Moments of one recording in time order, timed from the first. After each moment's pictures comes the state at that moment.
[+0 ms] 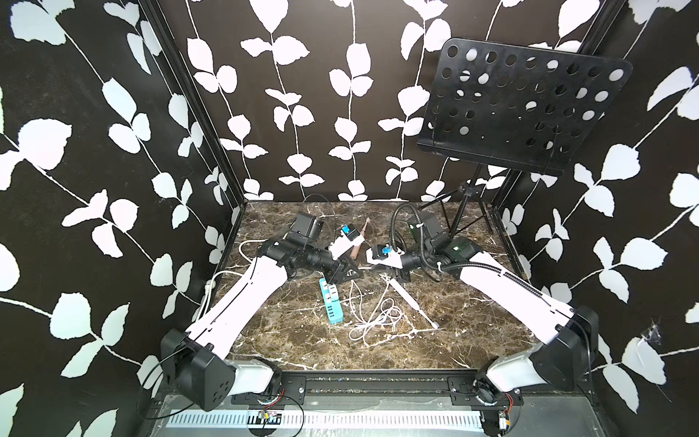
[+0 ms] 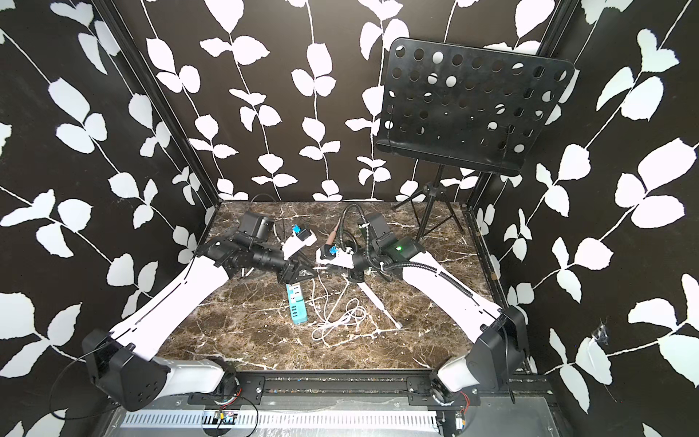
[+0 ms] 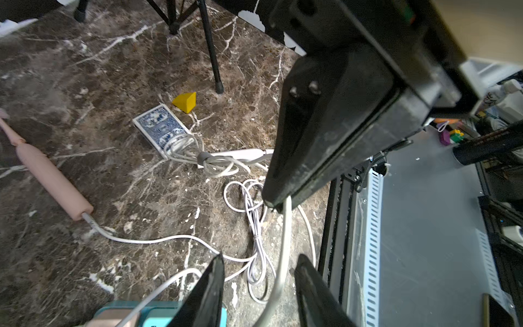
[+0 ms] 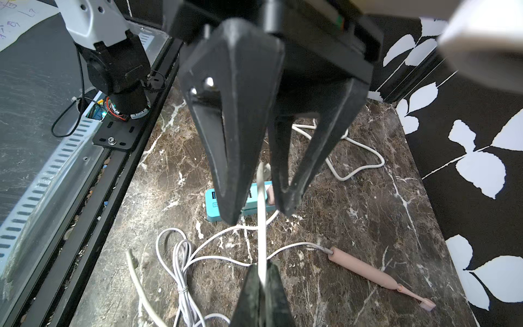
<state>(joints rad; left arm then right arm) -0.51 1.33 1.28 -0.87 0.75 0.37 0.66 1.46 1.34 -0.65 -0.68 -0.88</state>
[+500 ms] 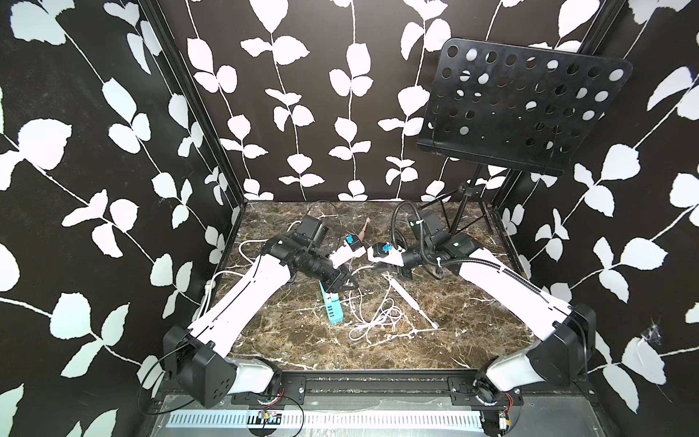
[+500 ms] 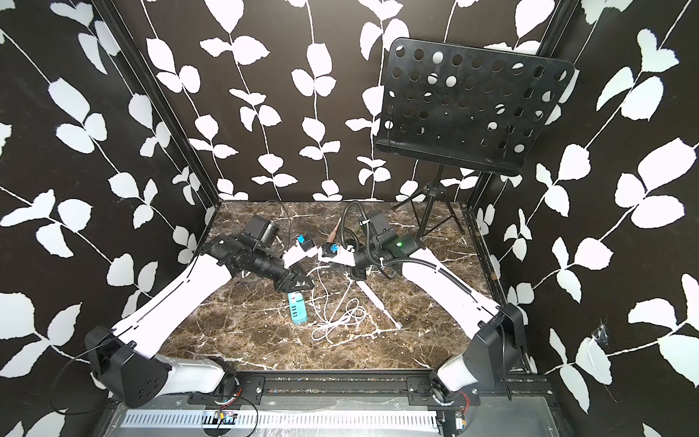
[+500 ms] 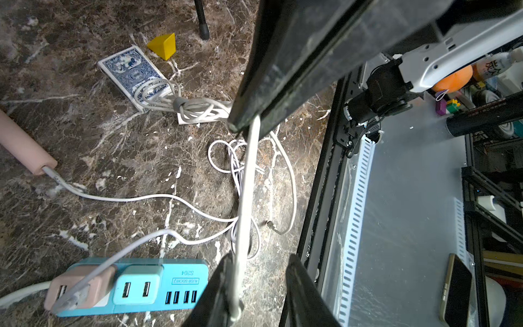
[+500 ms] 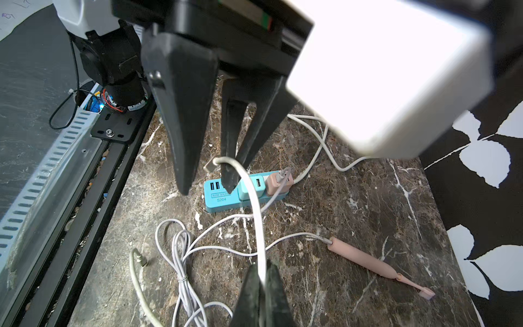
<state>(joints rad) -0.54 1.36 1.33 -1.07 0.68 0.41 0.64 1.49 1.38 -0.71 -0.67 -0.90</state>
